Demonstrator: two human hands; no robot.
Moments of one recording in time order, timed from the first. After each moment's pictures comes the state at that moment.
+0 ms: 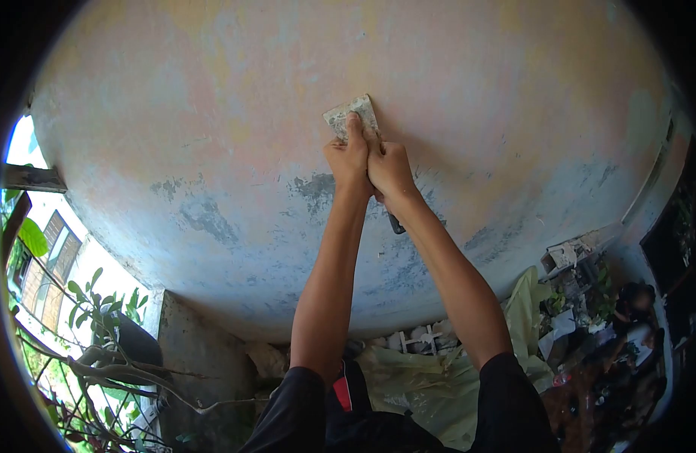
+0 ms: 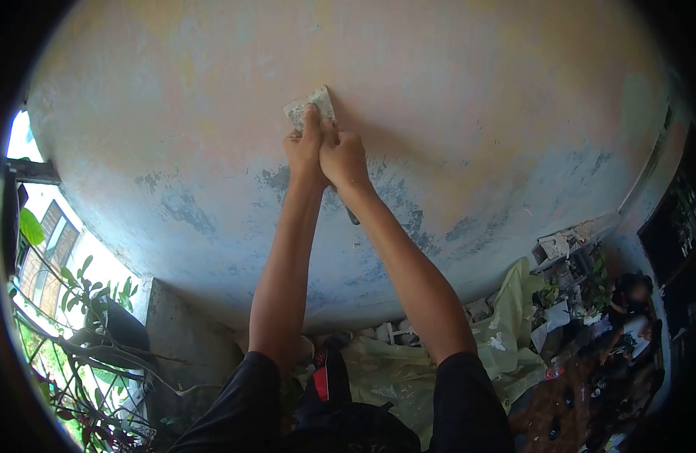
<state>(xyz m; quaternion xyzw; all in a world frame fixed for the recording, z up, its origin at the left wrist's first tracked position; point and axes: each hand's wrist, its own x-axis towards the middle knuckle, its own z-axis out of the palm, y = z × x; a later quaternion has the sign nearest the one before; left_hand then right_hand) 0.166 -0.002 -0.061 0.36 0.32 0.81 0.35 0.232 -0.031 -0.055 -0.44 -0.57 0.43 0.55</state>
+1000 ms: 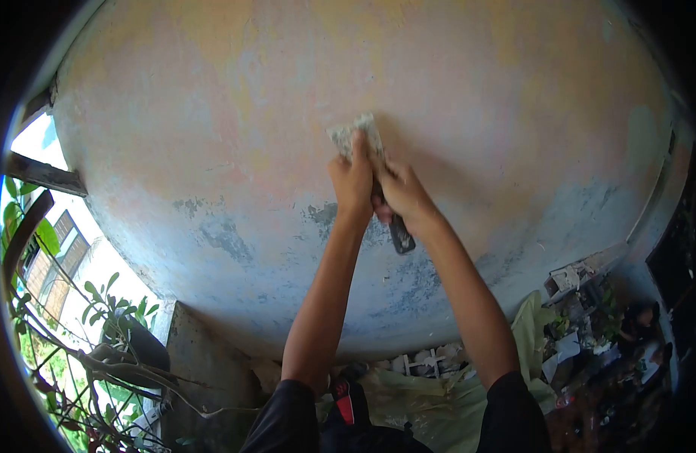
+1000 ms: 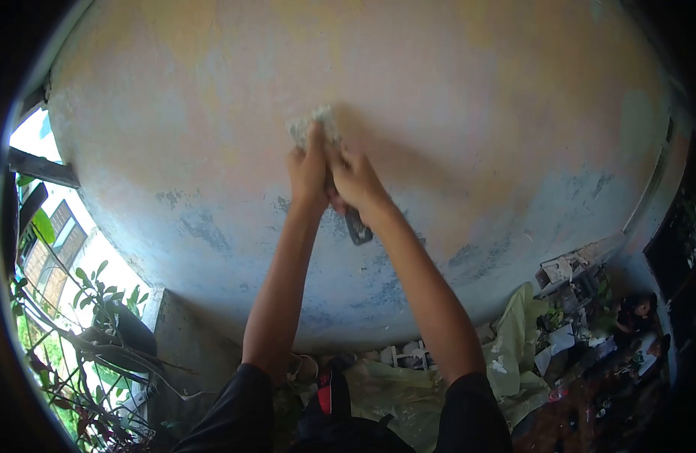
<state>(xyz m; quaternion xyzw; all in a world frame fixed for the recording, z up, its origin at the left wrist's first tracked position) 0.167 -0.053 -0.013 0.41 0.37 0.76 0.35 0.258 -0.055 -0.021 -0.26 -0.64 0.55 0.48</state>
